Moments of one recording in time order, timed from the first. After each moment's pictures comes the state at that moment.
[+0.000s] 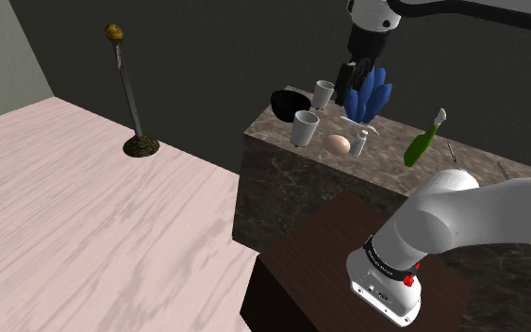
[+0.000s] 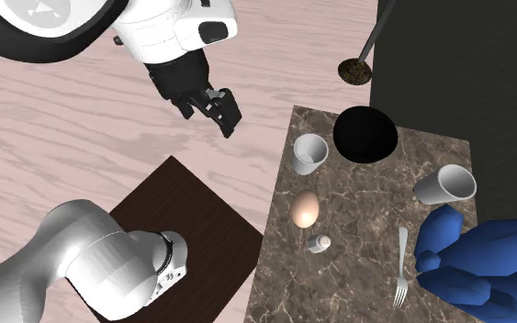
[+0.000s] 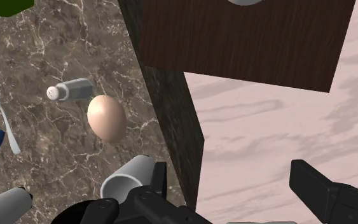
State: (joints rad) arm -0.01 -0.78 0.06 -2.34 -0.12 1.55 -0.13
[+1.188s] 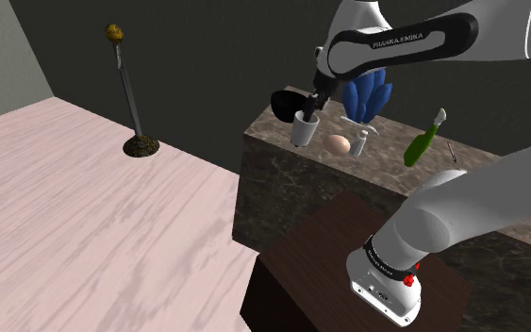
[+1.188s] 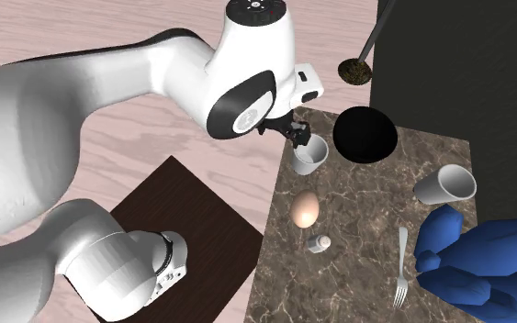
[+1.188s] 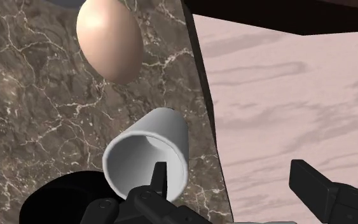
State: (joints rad) arm -0.04 -0.44 -0.13 -2.49 -0.17 2.20 -0.29
